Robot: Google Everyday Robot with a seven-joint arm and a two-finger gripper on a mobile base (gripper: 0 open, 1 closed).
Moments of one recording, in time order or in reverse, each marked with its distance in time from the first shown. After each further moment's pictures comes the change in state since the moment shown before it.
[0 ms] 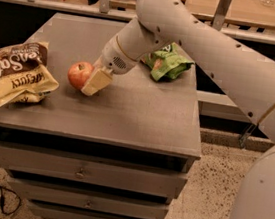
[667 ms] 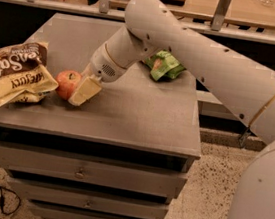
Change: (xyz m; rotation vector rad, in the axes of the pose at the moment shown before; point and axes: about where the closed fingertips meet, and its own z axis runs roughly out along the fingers) arm -0.012 0.026 0.027 -0.080 -0.031 0.002
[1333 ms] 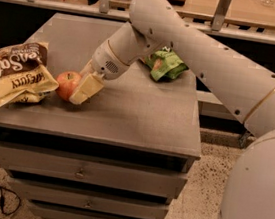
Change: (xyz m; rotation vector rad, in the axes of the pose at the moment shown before) arm -0.002 0.003 -0.004 -0.079 -0.027 -0.026
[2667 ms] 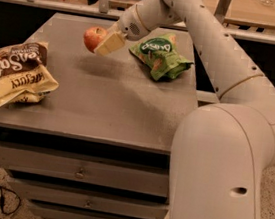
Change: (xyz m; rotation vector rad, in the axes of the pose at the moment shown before) arm -0.007 -0.149 -0.088 0.253 -0.114 0.043
